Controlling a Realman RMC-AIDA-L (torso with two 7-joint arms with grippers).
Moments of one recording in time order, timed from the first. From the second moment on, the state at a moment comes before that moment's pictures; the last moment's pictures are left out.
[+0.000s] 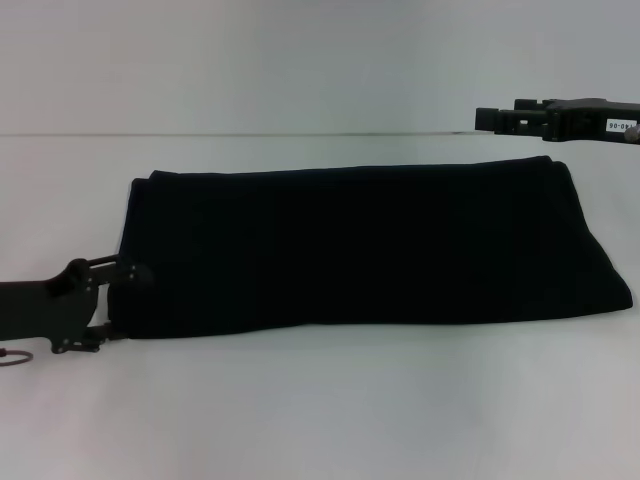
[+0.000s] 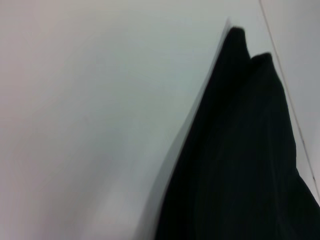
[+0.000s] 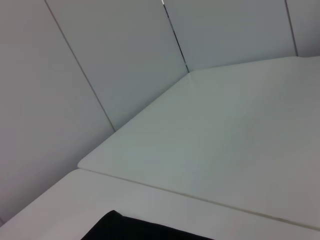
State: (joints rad) left arm -0.63 -1.99 0.18 0.56 2.58 1.37 -2.74; right arm 0.80 1.98 -0.49 -0.63 -2.16 -1.31 1.85
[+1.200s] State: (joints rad) left arm -0.63 -1.98 0.19 0.58 2.59 1.38 -2.74; right arm 0.80 1.97 -0.49 -0.64 -2.16 -1.31 1.85
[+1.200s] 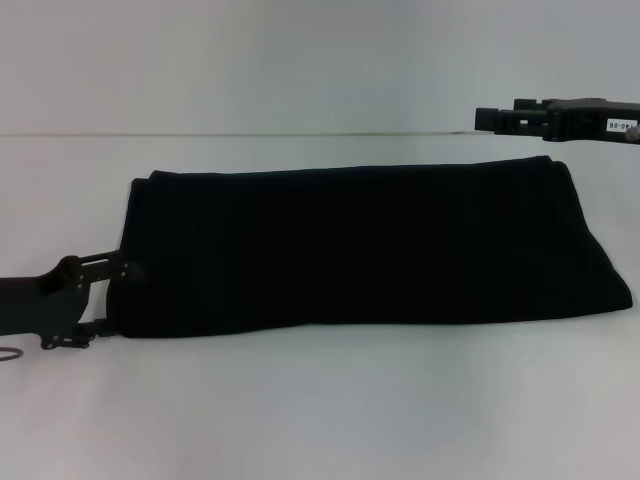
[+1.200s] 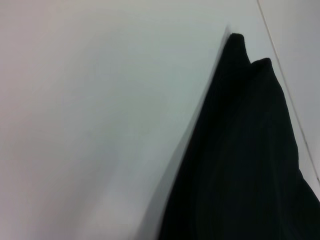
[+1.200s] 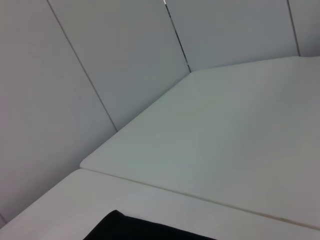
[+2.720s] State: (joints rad) left arm -0.63 -1.98 0.19 0.58 2.62 1.40 -2.75; right arm 0.80 1.98 -0.49 -0.64 -2.16 -1.31 1.85
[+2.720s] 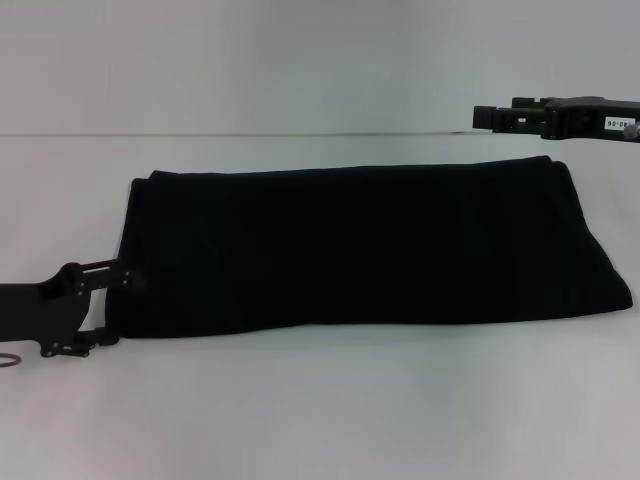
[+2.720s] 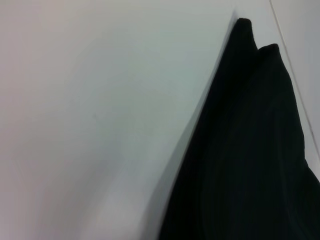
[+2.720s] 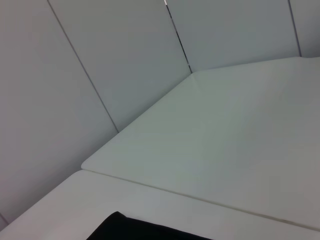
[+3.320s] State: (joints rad) left arm -0.63 -1.98 0.19 0.58 2.62 1.40 -2.75; right arm 0.80 1.98 -0.49 -0.64 -2.16 -1.31 1.85
